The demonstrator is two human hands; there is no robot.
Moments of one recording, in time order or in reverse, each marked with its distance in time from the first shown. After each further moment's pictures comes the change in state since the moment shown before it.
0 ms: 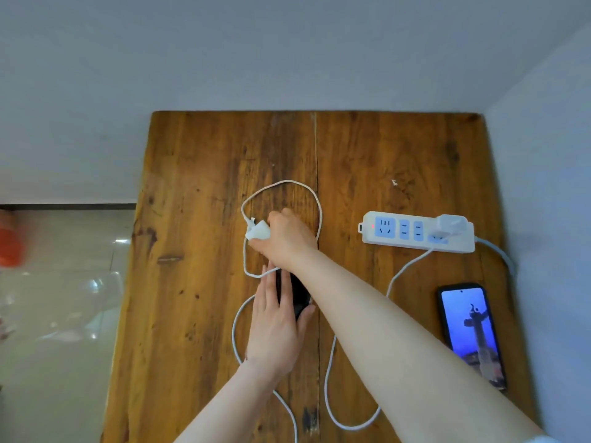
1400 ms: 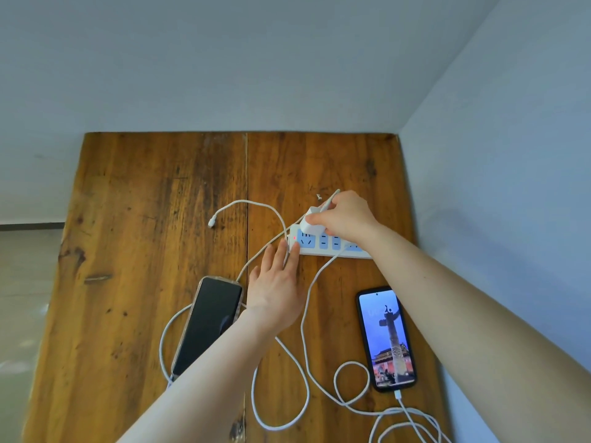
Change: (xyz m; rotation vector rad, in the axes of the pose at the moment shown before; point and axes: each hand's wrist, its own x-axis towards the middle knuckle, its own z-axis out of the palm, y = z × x) left_hand 0.073 0.126 0.000 0.097 -0.277 -0.012; right_hand -0.030 0.144 -0.158 0.171 0.071 0.299
